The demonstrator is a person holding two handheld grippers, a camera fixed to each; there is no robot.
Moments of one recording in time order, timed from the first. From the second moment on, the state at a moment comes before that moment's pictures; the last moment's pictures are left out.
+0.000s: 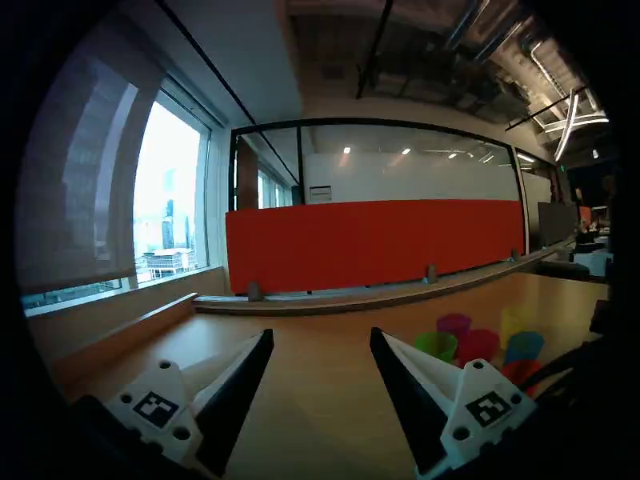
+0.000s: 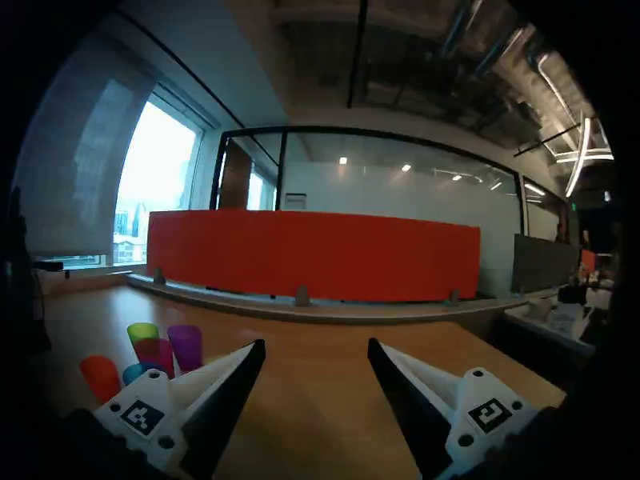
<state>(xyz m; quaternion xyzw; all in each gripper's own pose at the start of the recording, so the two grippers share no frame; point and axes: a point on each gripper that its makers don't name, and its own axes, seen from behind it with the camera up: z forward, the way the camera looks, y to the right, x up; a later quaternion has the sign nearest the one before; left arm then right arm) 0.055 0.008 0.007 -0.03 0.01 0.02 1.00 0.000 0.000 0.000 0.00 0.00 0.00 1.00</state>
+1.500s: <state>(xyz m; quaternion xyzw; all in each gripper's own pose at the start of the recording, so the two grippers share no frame) 0.181 0.041 0.039 -0.17 -0.03 -0.01 0.99 0.111 -0.032 0.020 0.09 -0.02 0.03 0.99</state>
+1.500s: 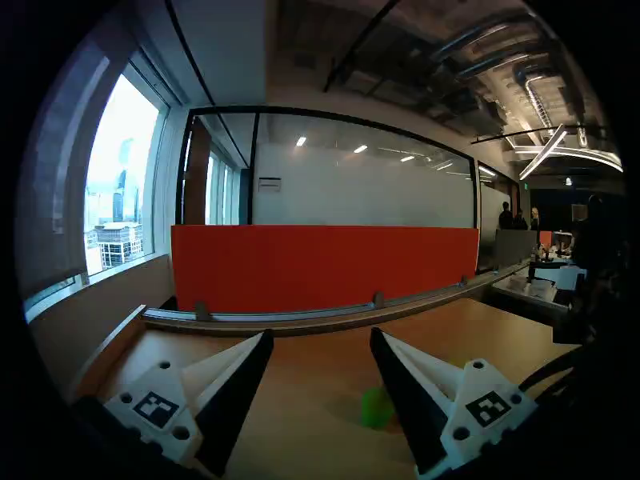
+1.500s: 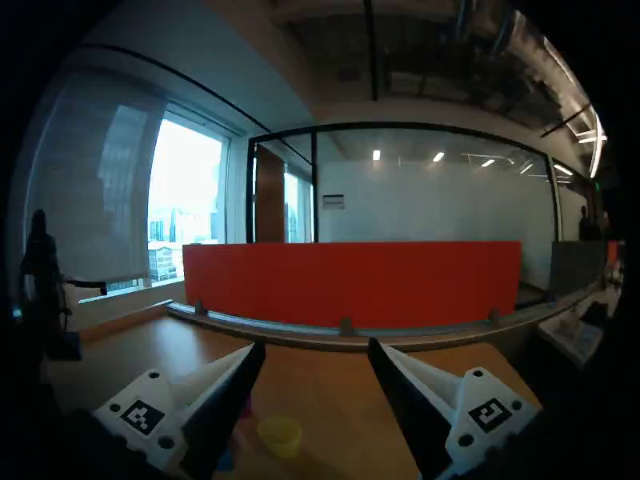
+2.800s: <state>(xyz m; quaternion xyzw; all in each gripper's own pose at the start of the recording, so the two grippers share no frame) 0.178 0.098 0.034 -0.34 -0.04 0.01 0.94 0.132 -0.137 -0.009 0.32 -0.05 0.00 0.94</state>
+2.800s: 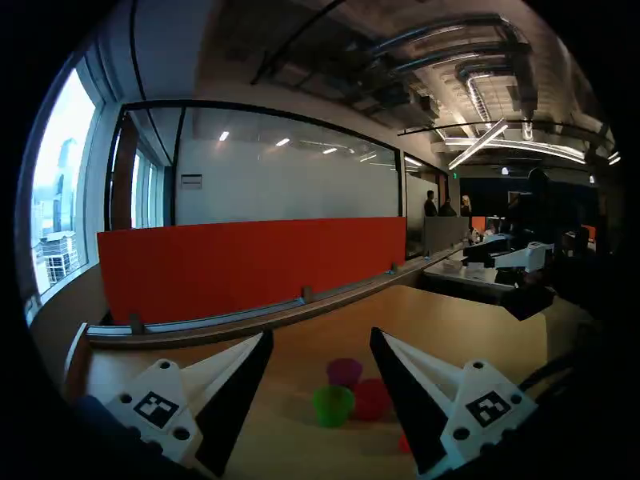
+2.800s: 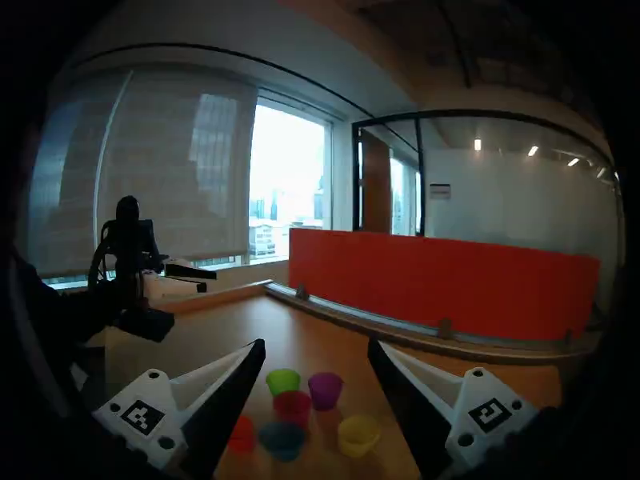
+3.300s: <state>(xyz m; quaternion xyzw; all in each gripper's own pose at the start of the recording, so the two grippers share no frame) 0.173 0.111 0.032 -0.38 -0.04 0.04 0.92 0.113 -0.147 -0.015 0.36 -0.10 -0.02 0.93</state>
